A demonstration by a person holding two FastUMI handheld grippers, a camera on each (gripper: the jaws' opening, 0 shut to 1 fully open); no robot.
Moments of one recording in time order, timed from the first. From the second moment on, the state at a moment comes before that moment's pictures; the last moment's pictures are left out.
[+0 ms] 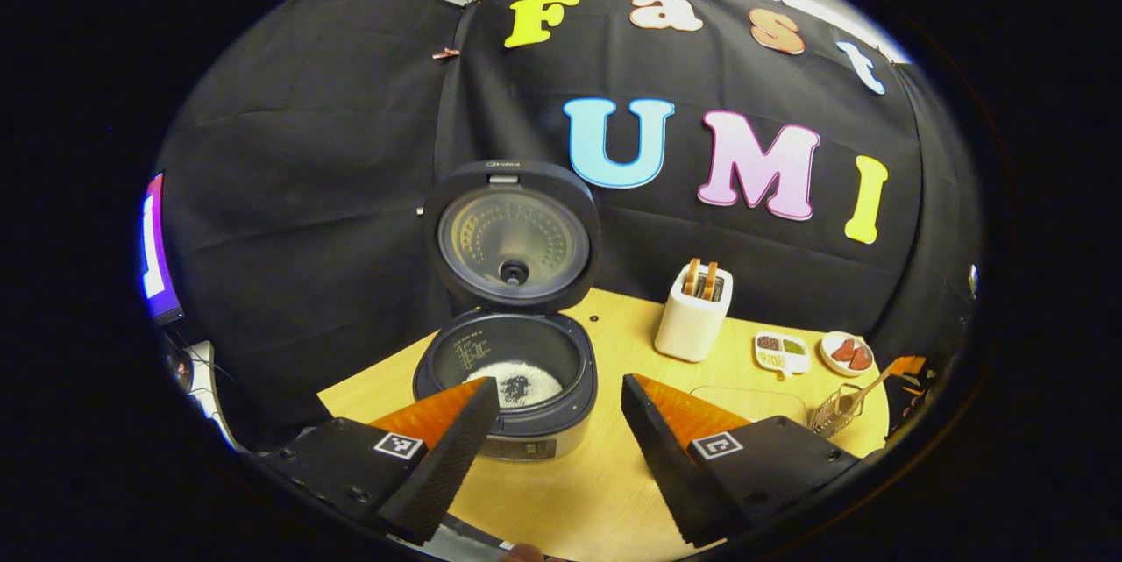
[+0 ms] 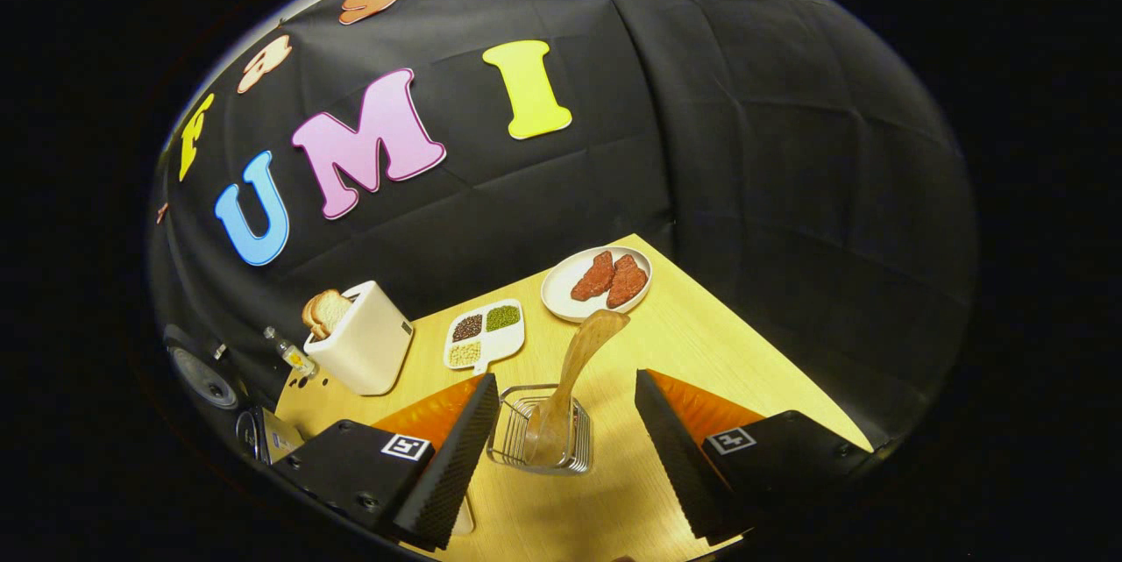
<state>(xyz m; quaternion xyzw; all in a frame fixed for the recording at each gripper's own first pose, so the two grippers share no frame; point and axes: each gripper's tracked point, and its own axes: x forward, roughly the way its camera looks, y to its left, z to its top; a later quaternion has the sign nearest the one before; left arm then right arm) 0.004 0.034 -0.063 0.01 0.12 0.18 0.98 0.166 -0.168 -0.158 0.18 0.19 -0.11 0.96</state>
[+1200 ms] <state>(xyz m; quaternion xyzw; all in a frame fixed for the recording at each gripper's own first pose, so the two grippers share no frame) -0.010 -0.035 -0.102 0.00 0.17 0.16 0.97 0.237 -0.165 -0.194 0.24 0.22 -0.10 0.94</state>
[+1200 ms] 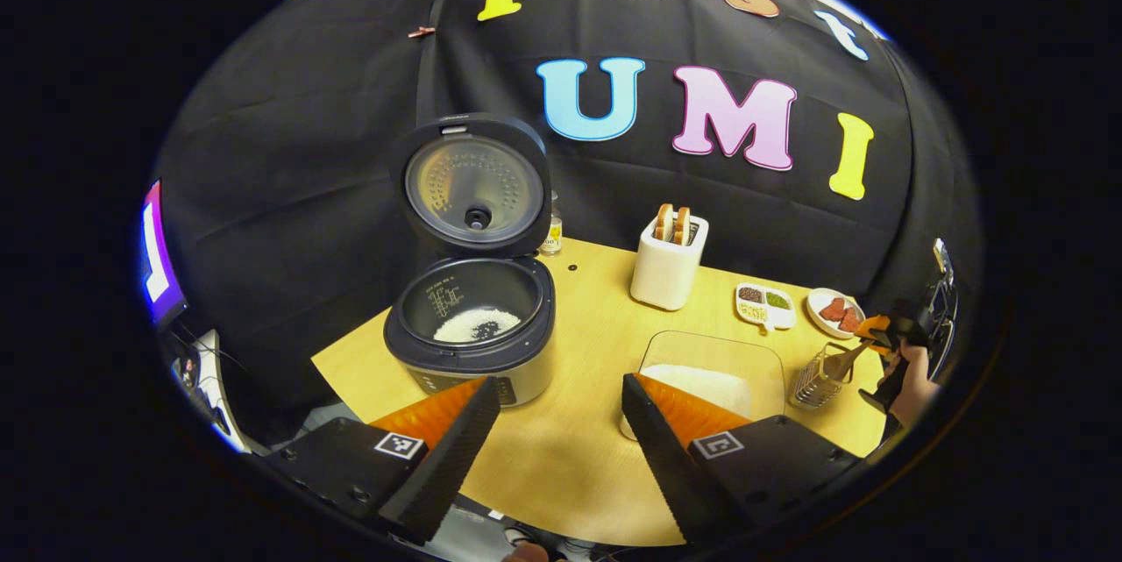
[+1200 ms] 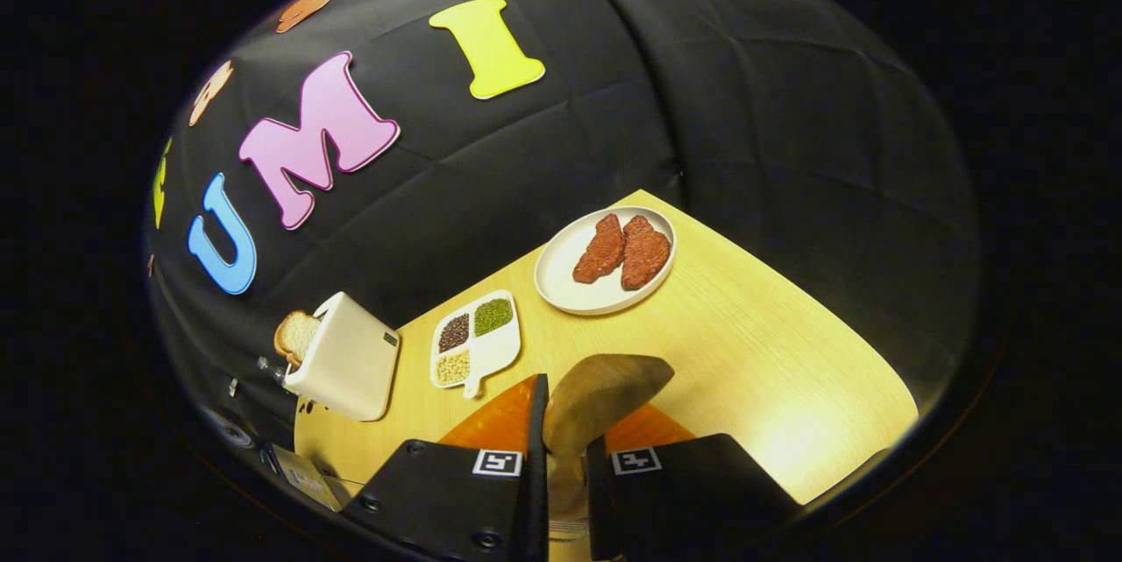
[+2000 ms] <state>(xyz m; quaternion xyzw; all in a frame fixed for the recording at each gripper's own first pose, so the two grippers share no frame) -0.008 0.005 -0.103 -0.03 0.16 0.11 0.98 0.193 -0.045 -0.066 0.27 0.13 0.03 0.95</state>
